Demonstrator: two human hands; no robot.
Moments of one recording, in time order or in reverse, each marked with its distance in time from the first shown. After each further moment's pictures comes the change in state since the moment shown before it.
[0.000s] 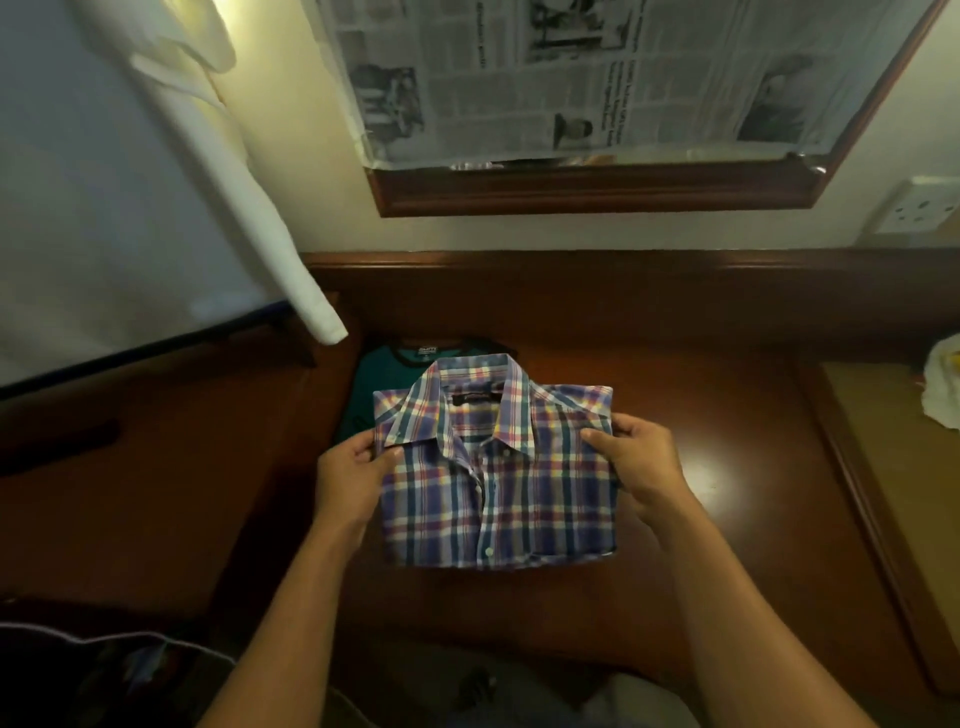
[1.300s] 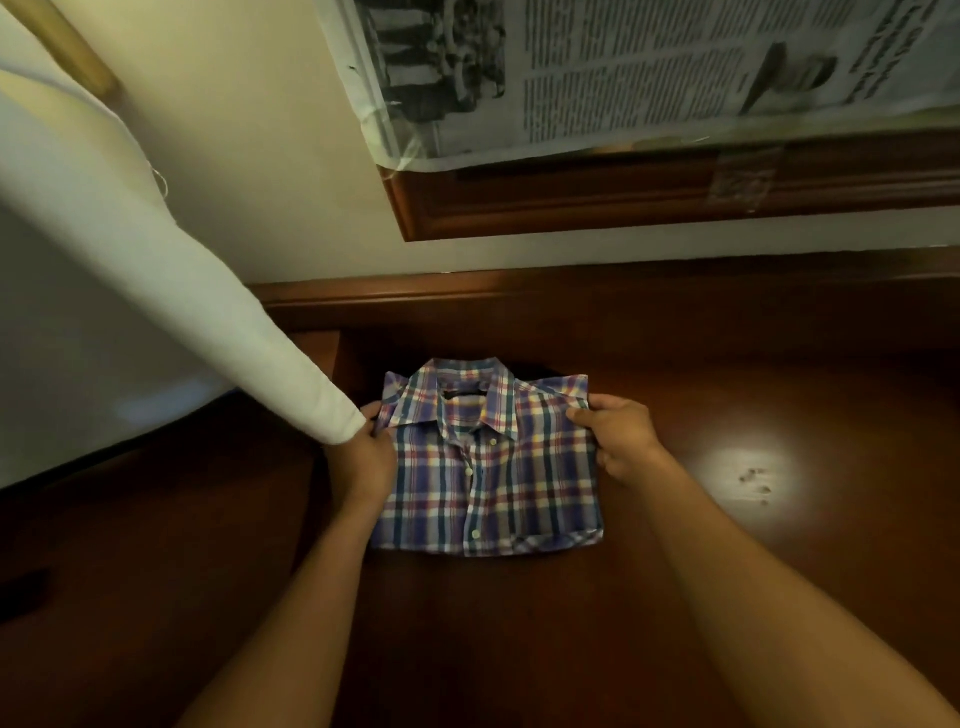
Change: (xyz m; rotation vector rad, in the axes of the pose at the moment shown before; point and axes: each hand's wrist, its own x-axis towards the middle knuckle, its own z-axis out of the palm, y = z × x) left_hand 0.290 -0.021 0.002 0.398 0.041 0.150; right_hand 0.239 0.002 0.153 0.137 0.086 0.271
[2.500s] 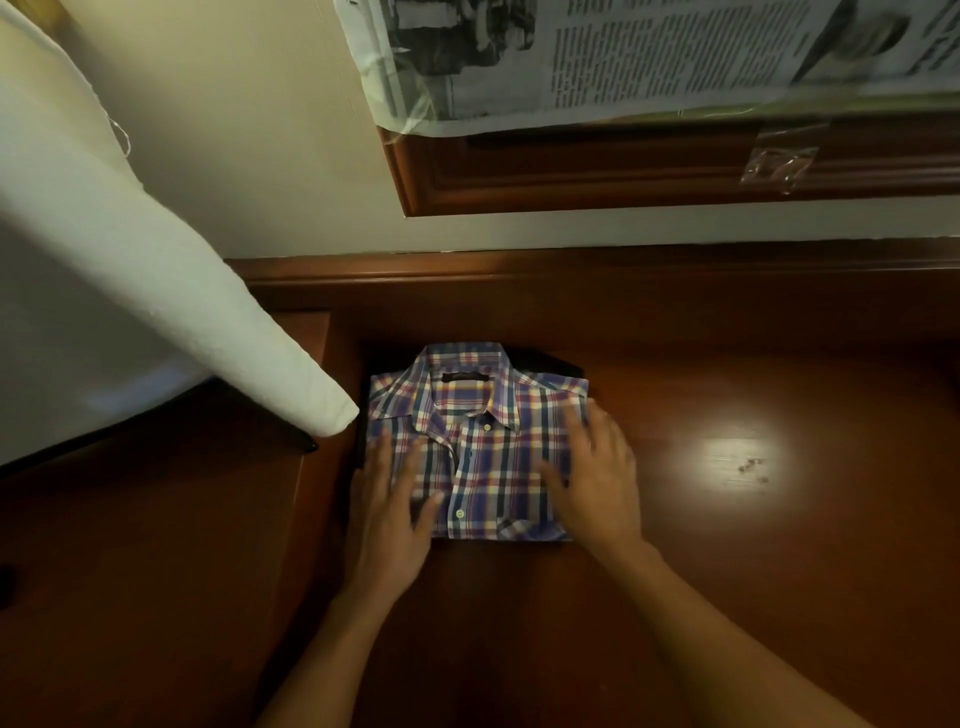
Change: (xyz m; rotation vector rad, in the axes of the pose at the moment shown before) left_hand -0.068 -0.064 0.013 0.595 -0.192 0.393; right_hand -0.044 0.075 0.009 -1.244 0.212 -0.678
